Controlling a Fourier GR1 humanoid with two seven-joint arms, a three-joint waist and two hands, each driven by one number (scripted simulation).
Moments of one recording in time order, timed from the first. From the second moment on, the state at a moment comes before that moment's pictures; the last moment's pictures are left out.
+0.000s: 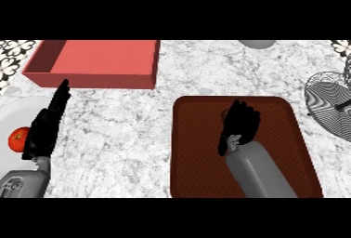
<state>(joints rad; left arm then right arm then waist) -0.14 0.34 -0.03 -1.47 -0.09 0.16 0.07 -0.43 -0.01 0.28 -1.21 1.14 0.19 1.05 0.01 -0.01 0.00</state>
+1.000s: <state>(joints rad) -0.15 0.31 0.01 -1.46 -0.13 0.13 0.08 -0.40 -0.01 0.39 -1.34 1.09 0.18 0.99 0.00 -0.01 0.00</state>
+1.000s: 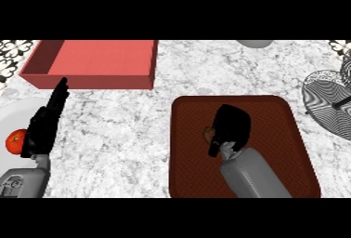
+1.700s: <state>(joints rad) -0.10 0.32 0.04 -1.48 -0.12 0.14 0.07 -0.08 -0.20 0.35 -2.18 0.74 0.21 0.58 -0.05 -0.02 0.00</state>
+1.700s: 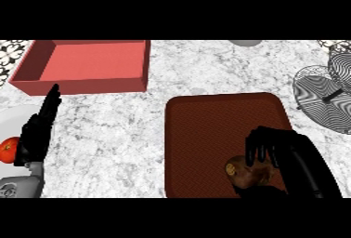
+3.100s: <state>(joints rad) -0.15 0.29 0.05 -1.47 -0.14 0.08 0.07 -0.39 -0.71 -0.38 -1.87 0.54 0.43 0.22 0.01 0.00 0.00</state>
